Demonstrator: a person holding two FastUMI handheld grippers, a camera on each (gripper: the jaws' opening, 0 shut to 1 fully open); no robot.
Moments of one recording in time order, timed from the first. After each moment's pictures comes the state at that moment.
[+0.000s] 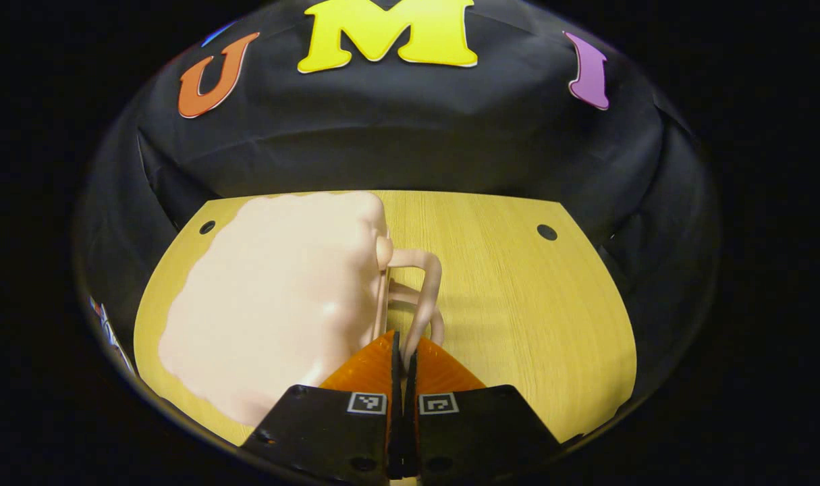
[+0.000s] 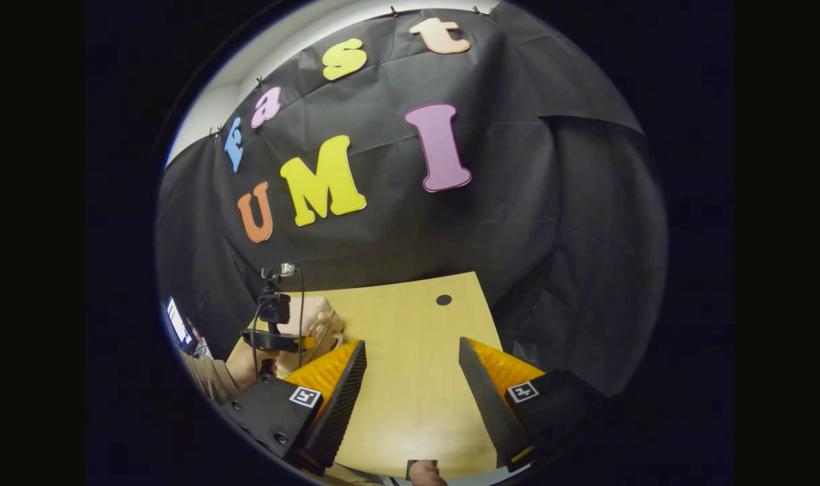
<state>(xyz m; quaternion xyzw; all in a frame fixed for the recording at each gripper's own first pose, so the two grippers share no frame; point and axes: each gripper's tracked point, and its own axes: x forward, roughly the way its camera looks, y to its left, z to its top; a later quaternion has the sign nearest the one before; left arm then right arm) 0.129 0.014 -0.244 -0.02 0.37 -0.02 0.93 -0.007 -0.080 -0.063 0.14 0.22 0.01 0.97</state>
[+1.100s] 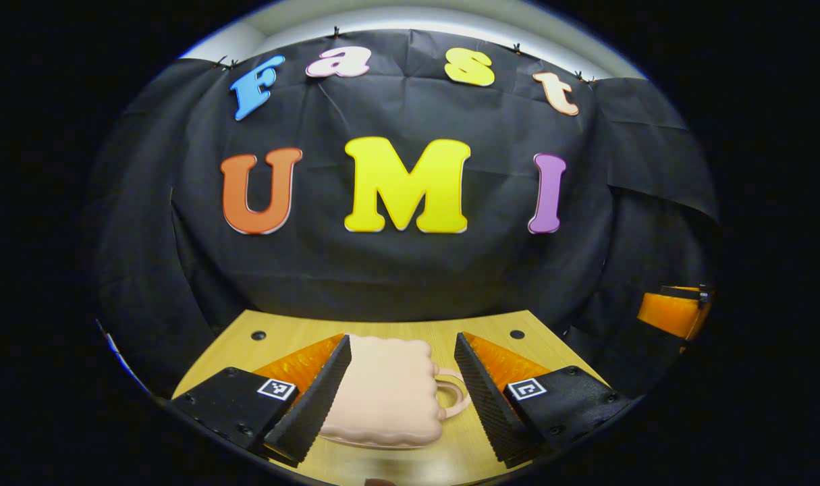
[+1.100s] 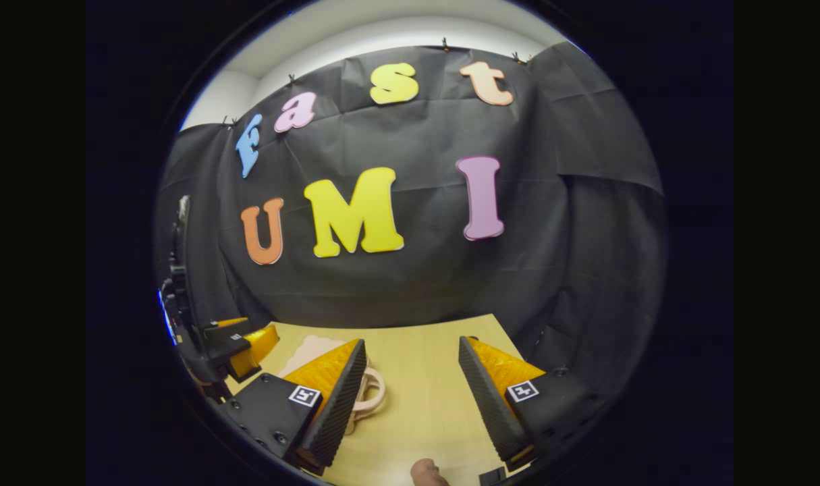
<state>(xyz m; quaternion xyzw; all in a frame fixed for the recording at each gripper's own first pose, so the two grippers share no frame) -0.025 0.081 0.056 -0.01 0.07 -0.05 1.00 0.031 0.108 0.015 0.08 0.11 -0.04 0.99</state>
